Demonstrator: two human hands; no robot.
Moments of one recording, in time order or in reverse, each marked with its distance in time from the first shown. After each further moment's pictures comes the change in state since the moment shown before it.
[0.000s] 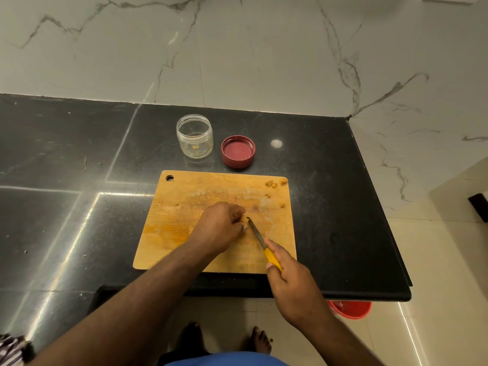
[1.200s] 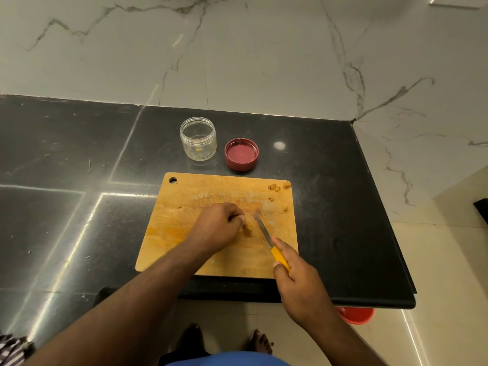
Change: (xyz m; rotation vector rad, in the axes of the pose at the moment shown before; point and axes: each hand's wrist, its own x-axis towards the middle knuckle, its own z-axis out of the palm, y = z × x) left_hand 0.001 -0.001 -0.012 -0.019 0.032 -0.017; right_hand 0.005 0.001 -0.008 0.056 0.004 0.030
